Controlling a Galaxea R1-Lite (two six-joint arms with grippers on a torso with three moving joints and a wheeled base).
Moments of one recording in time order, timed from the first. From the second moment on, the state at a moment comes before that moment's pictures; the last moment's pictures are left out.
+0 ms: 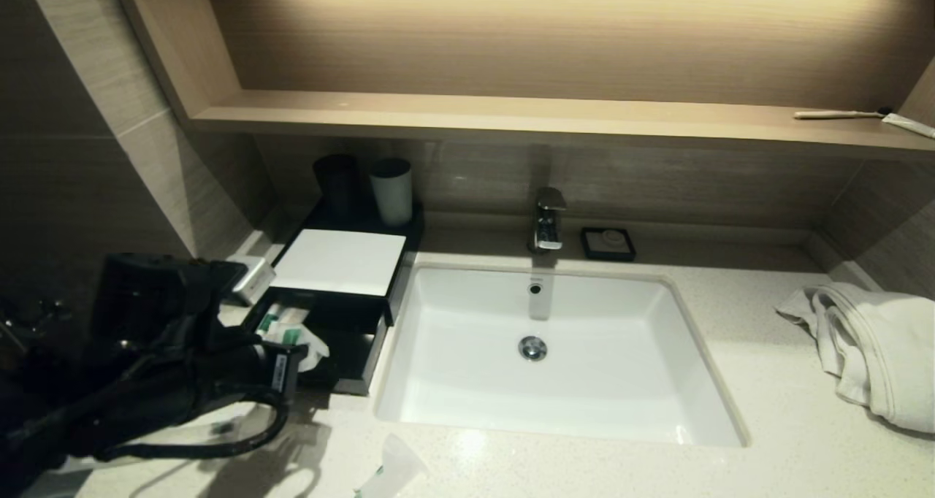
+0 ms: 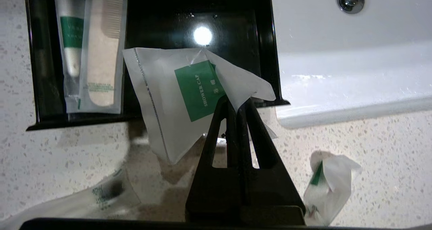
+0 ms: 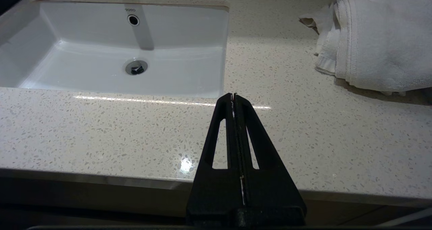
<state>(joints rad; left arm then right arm) -0.33 1.50 -0.59 -0.33 0.00 -0.07 0.00 0.00 0.00 0.00 0.00 0.00</state>
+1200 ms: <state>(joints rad) -0.33 1.86 -0.79 -0.38 0.02 -0.07 0.00 0.00 0.00 0.00 0.00 0.00</state>
